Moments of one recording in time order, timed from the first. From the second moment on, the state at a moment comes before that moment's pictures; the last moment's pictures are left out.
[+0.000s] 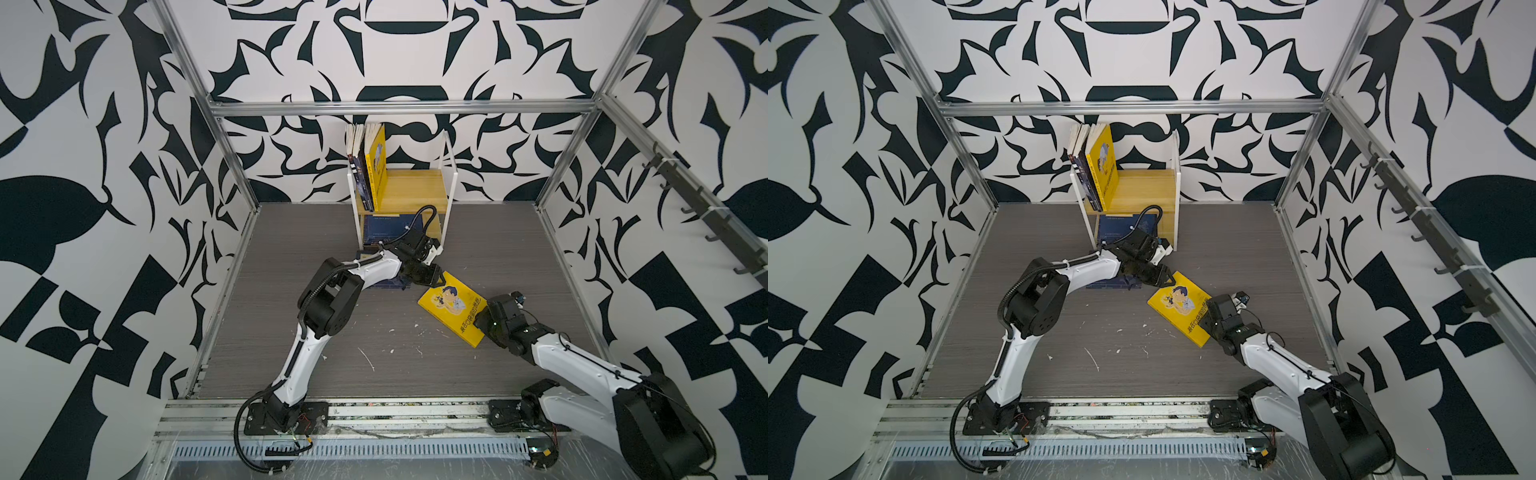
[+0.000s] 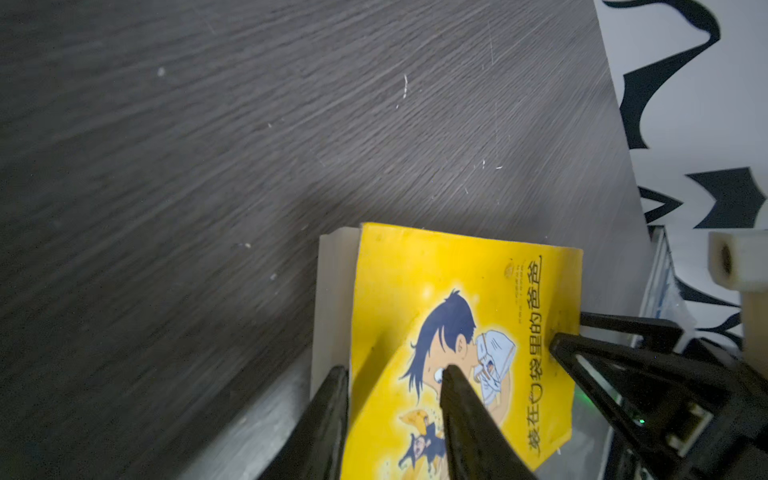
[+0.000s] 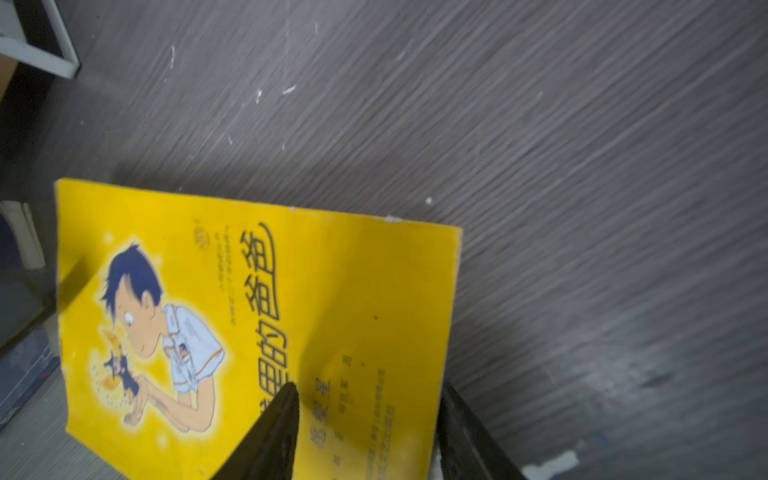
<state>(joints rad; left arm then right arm) -0.75 2.24 1.66 -0.36 0.54 -0.36 0.37 1.08 0.34 -0.23 0.14 1.03</state>
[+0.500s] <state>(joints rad) -0.76 2.17 1.60 -0.35 0.57 -0.42 0.36 1.13 0.41 -0.31 0.12 0.87</state>
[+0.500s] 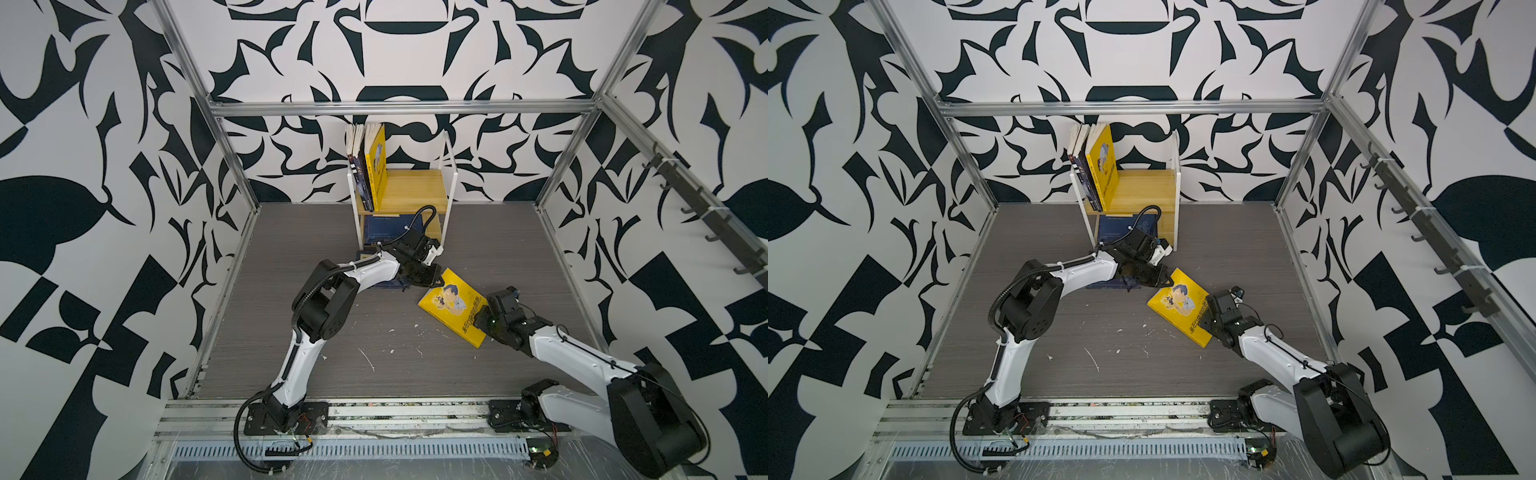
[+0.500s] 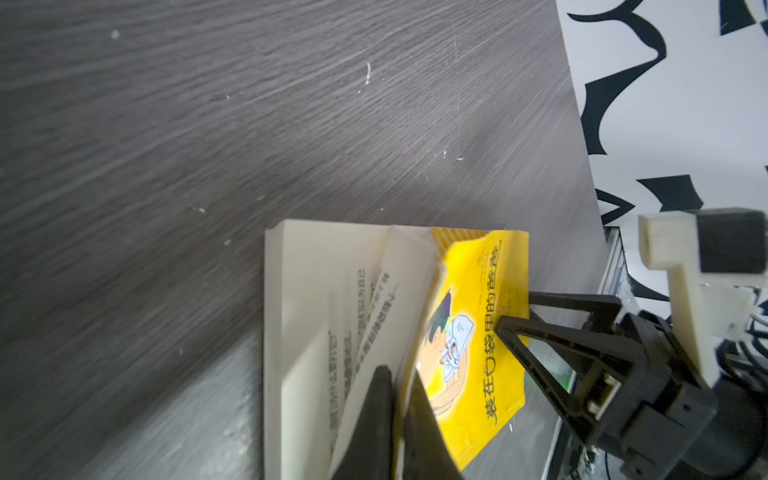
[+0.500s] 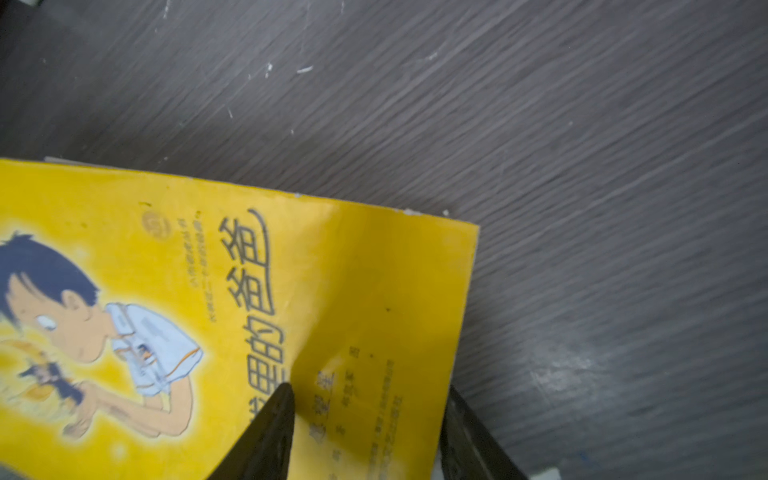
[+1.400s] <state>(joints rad) -0.77 2.02 1.56 -0.39 0.46 -0.49 0.52 0.75 0.59 -0.62 0.28 0.31</state>
